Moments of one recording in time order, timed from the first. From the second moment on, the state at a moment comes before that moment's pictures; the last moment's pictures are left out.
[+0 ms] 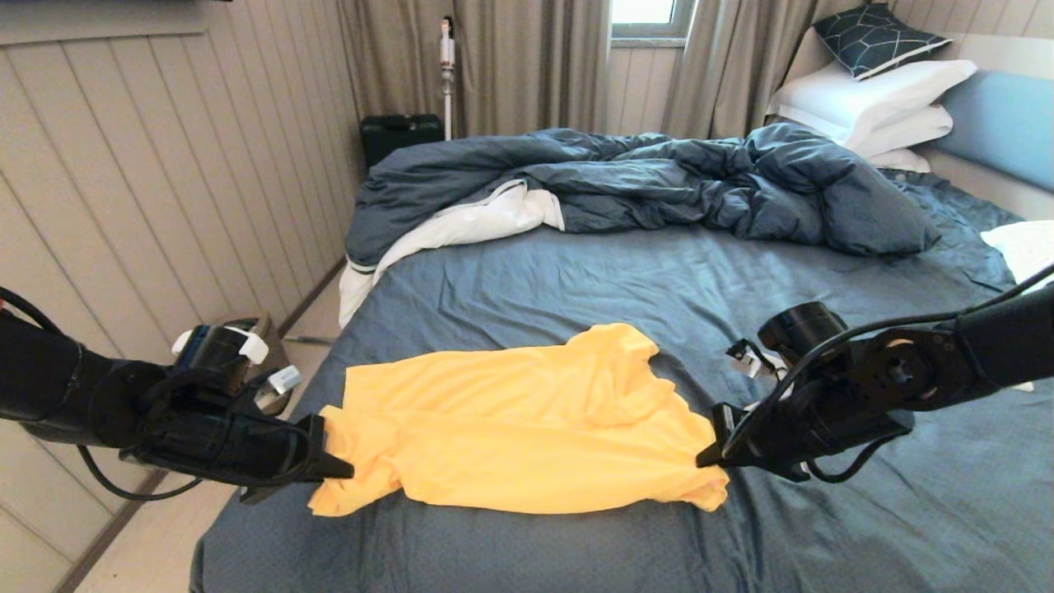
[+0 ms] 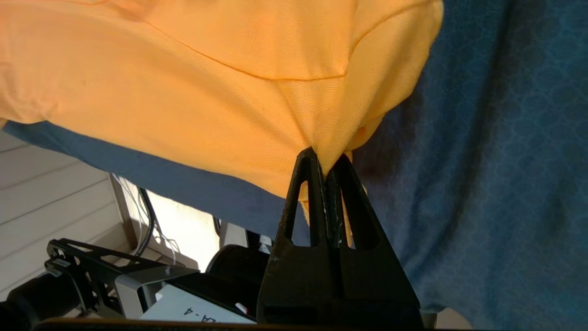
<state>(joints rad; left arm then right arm) -0.11 1.88 -0.84 0.06 -0.57 -0.37 0.17 1.89 -1.03 0.22 0.37 0.38</state>
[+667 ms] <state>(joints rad) -0.13 1.80 -0.80 0.18 -0.56 -0.30 0.16 1.80 -1.01 0.39 0.37 0.29</state>
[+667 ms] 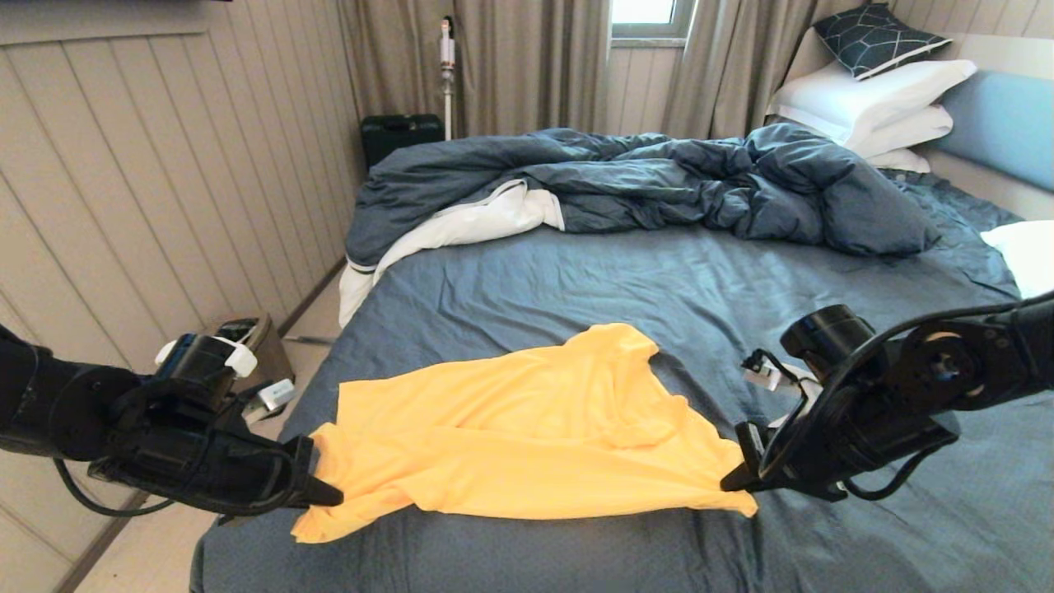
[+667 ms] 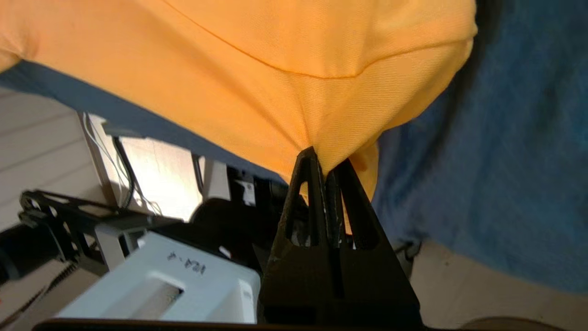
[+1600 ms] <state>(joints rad) -0.13 1.67 -0.70 0.24 -0.56 -0.27 0.16 1.68 -0.95 0.55 0.37 0.17</state>
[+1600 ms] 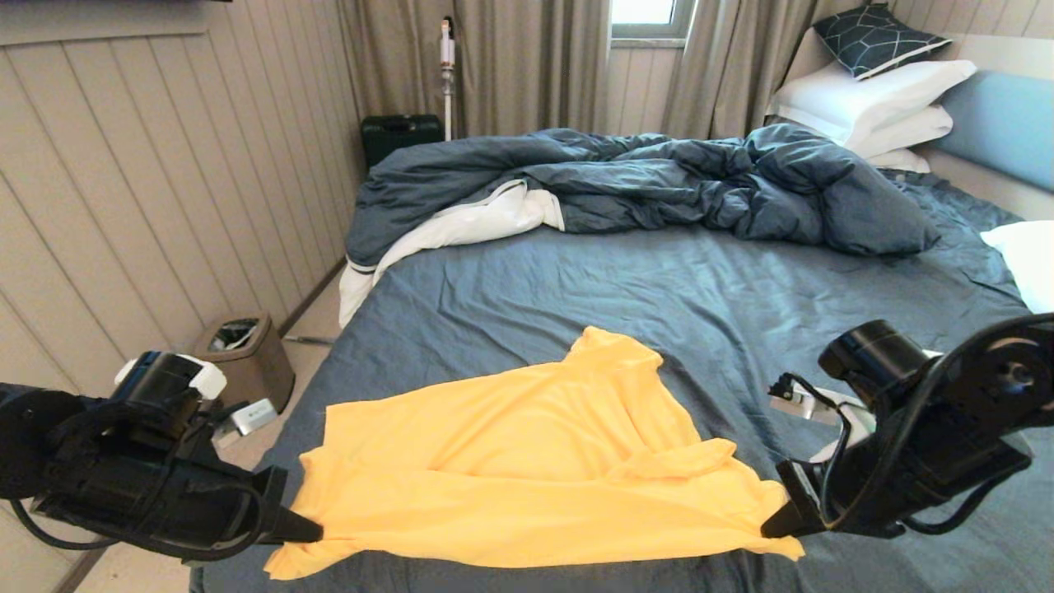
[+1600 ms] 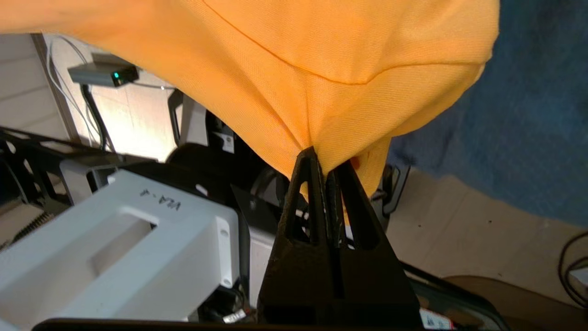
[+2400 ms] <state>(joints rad) -0.13 1.62 -0.66 0.25 -0.56 -0.24 0.14 1.65 -0.97 0.65 0.37 0.08</state>
